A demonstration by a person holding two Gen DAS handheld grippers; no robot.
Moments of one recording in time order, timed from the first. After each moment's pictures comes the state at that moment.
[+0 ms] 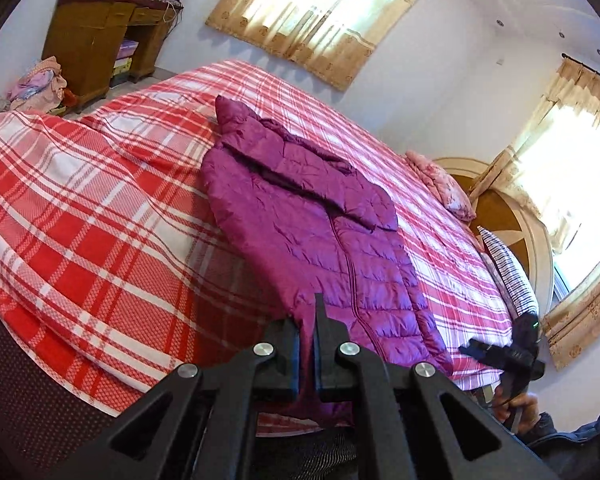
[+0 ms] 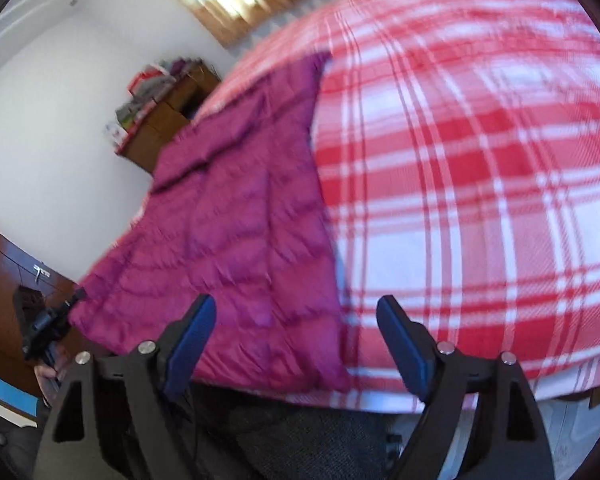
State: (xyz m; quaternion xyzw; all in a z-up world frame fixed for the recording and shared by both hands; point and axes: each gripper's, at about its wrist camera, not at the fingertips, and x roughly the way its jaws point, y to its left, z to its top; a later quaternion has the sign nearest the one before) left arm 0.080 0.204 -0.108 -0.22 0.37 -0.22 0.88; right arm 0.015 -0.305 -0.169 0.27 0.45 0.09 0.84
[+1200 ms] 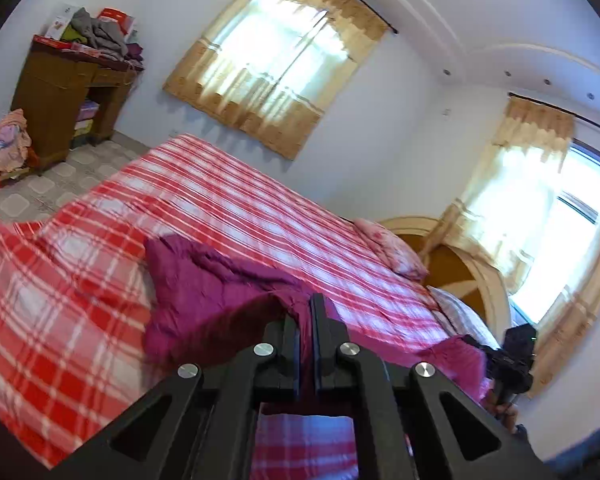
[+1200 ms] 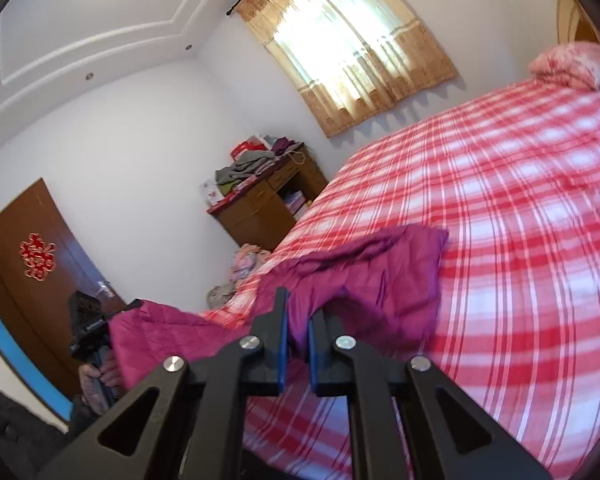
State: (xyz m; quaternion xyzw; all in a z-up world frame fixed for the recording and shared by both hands) left arm 0.133 0.209 0.002 -0.25 0.24 -0.26 0.90; right arm 0.034 -0.301 -0.004 0.24 0.23 0.20 0.92
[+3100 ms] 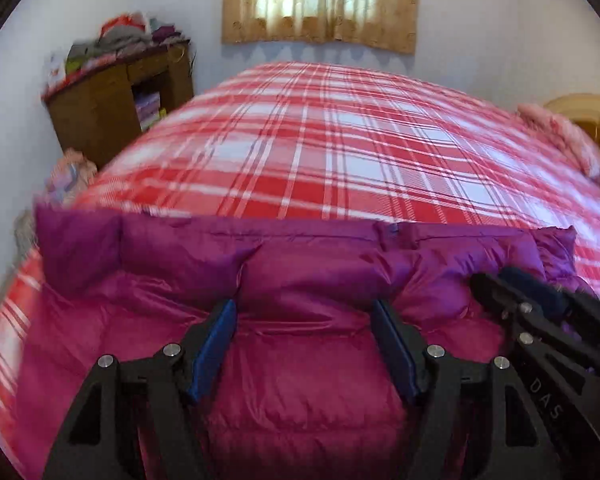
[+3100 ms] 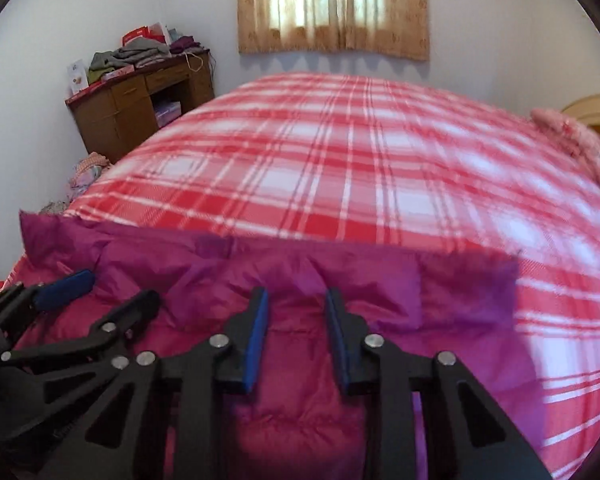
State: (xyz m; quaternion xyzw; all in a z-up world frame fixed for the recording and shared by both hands) left arm 0.425 0.017 -0.144 -0.03 0.40 -0.04 0.92; right arm 0.399 -0.181 -0.157 0.02 0.39 0.01 0.92
